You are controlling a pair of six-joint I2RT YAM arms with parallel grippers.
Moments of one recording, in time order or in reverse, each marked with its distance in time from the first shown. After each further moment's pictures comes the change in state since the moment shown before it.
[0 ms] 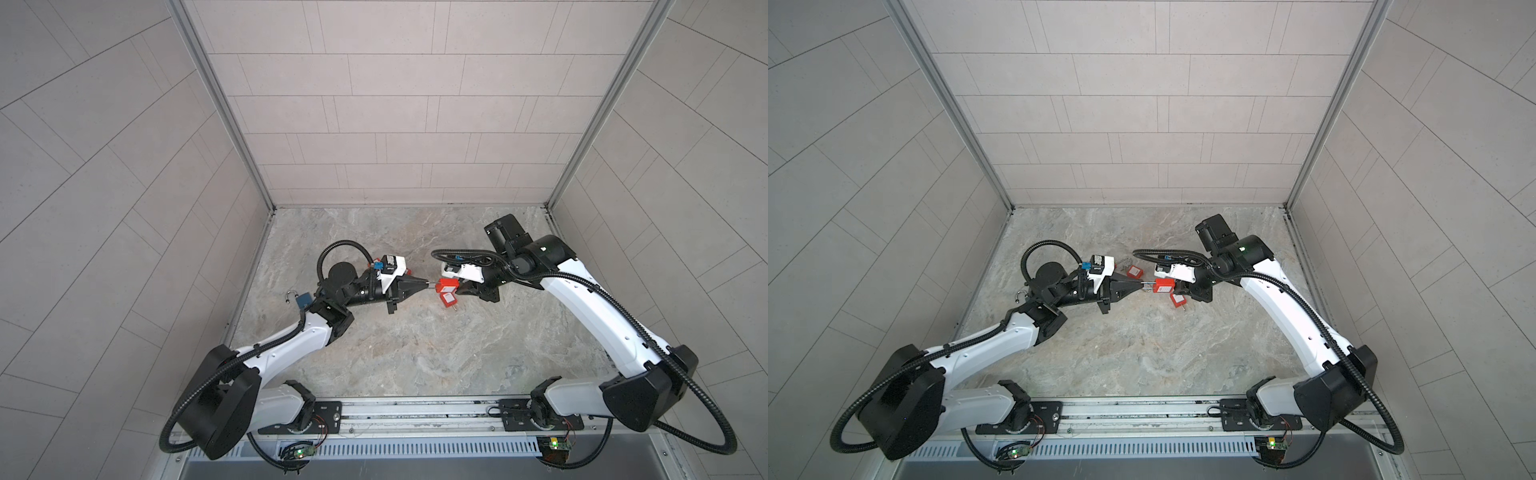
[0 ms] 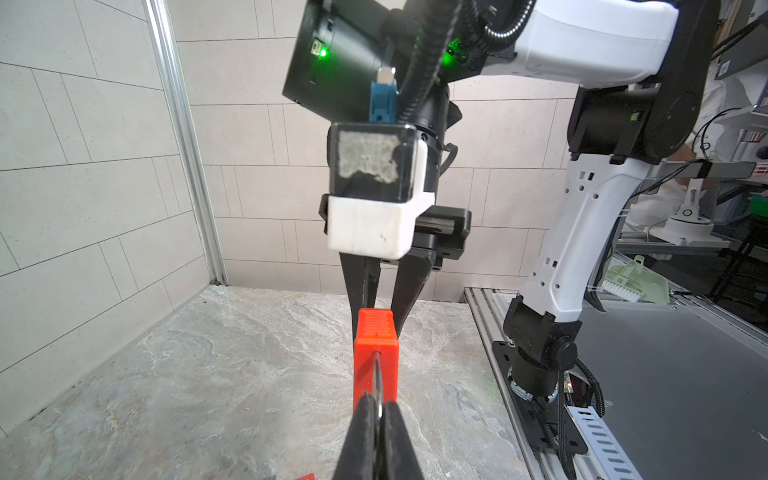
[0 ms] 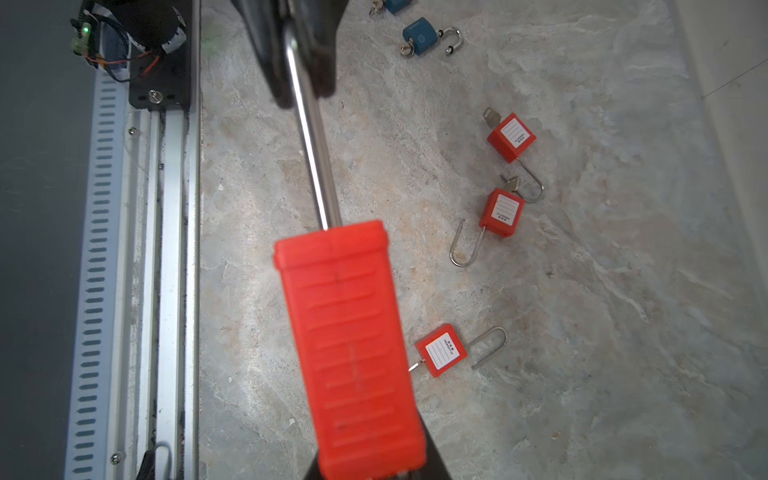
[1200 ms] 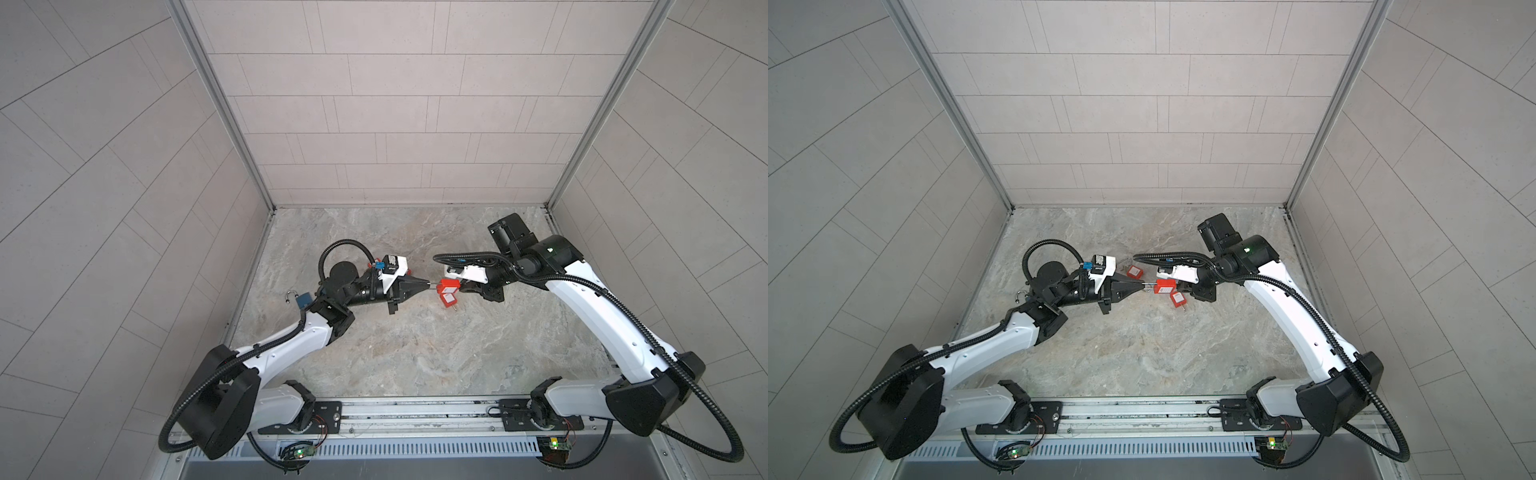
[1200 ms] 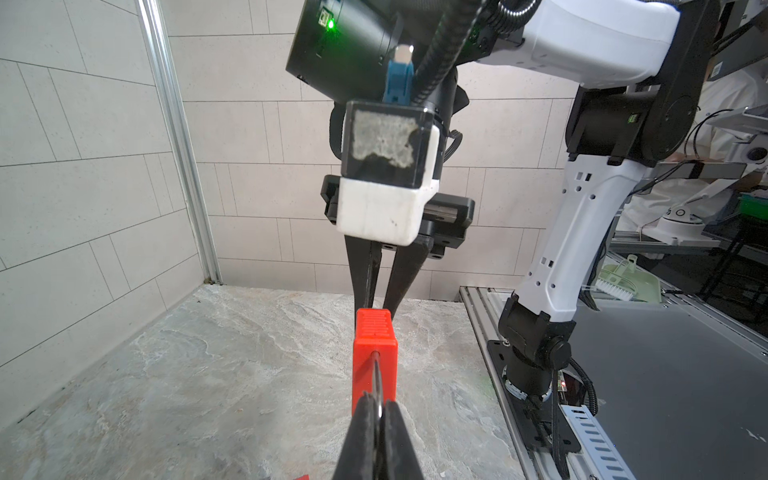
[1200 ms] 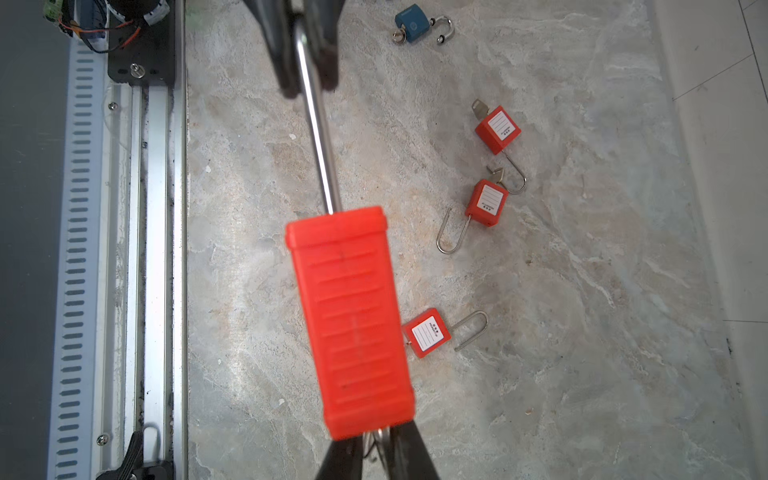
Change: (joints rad) left arm -0.011 0.000 0.011 -0.026 0.016 0.002; right arm -0.006 0.005 0.064 -0.083 0.024 -0.023
